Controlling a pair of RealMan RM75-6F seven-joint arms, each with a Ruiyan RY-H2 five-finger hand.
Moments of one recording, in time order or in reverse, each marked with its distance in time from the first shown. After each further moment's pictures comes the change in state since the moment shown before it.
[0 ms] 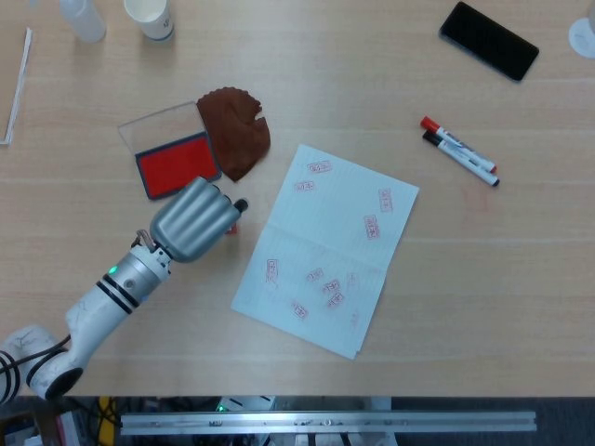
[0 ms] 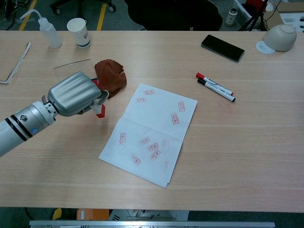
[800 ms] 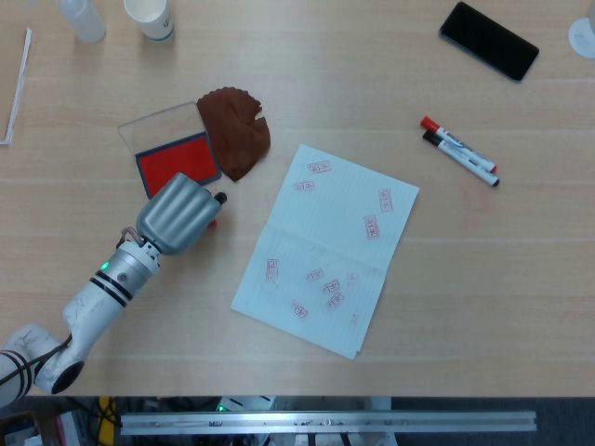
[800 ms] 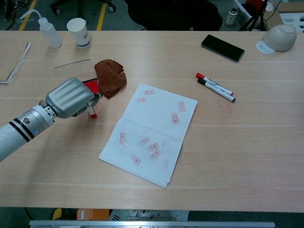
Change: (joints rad) left arm 0.025 -0.104 0.017 0.227 -0.037 -0.005 -0.068; right arm 0.001 0.004 0.001 -0.020 0.010 -0.002 -0.024
